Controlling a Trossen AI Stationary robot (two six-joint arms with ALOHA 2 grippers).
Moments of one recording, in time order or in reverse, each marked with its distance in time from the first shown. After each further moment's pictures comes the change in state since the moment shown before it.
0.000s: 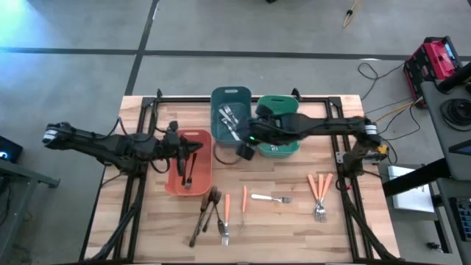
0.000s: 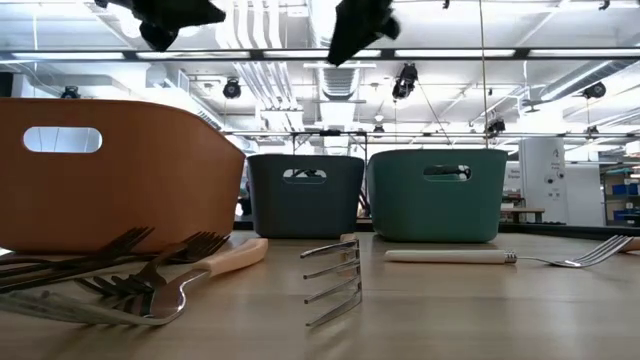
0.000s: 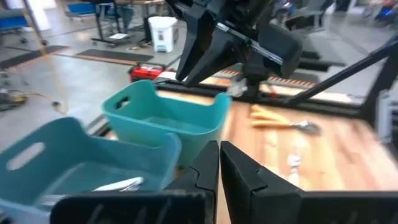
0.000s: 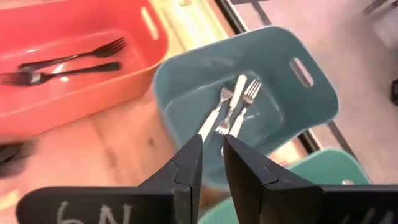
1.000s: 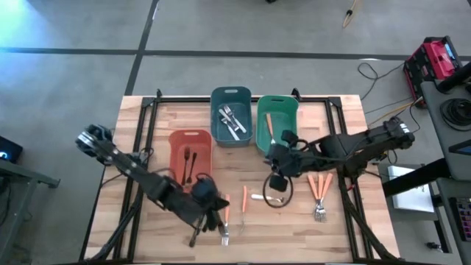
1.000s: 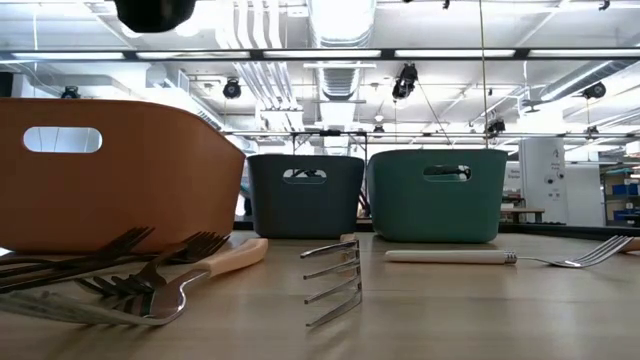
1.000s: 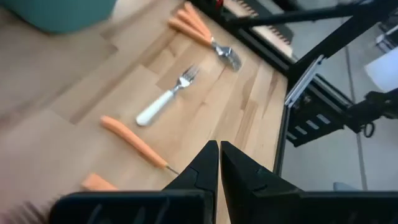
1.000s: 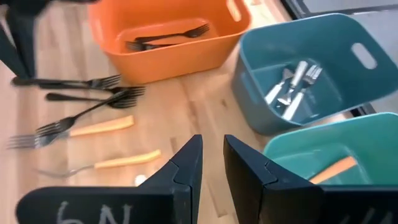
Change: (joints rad) left arm -0.398 0.740 0.496 -0.212 -0.105 -0.872; right arm 0.305 -0.318 -0.297 0.014 -0.011 0.168
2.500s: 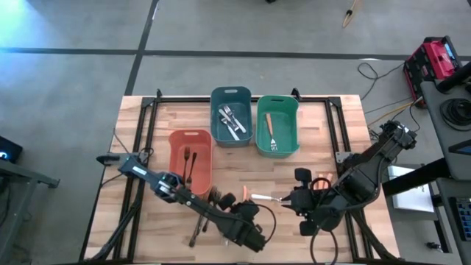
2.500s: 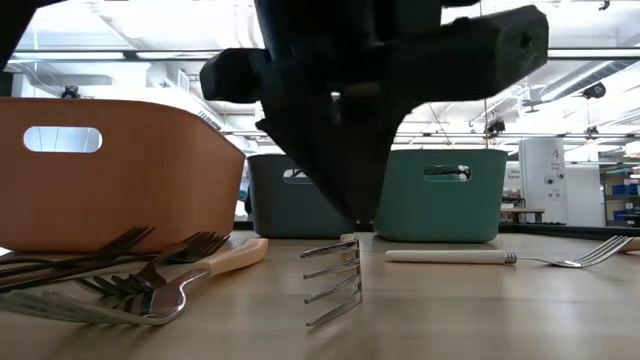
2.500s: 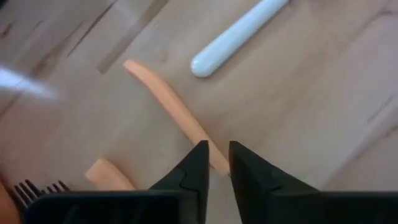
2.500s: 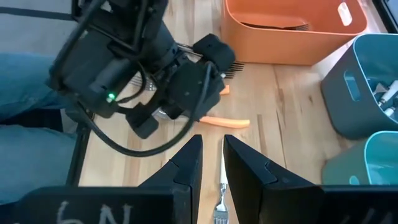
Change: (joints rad) left arm 0.073 1.024 1.203 -1.071 -0.018 -0.227; right arm 0.405 0.001 -0.005 -0.032 0.039 0.106
